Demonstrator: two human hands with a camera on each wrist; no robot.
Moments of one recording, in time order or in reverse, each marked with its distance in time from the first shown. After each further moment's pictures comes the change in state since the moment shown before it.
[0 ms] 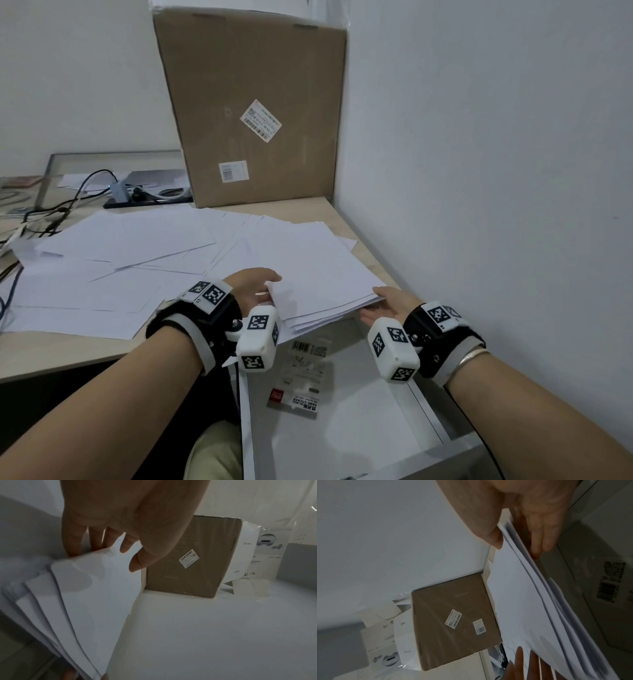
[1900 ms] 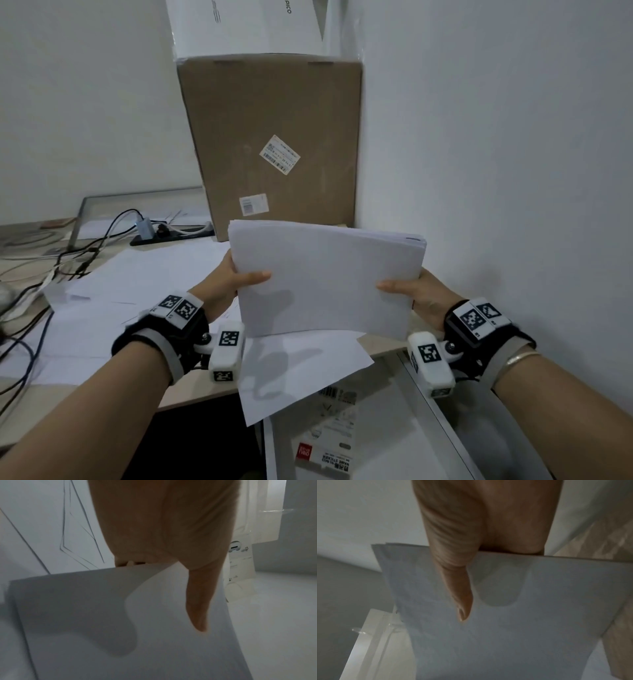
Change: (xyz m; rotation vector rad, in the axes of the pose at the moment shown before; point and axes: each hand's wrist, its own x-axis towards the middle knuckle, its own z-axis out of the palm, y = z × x) left_hand 0.014 0.070 -0.072 0.189 -0.207 0.738; right_hand 0.014 -0.070 0.023 -0.323 -0.398 -0.539
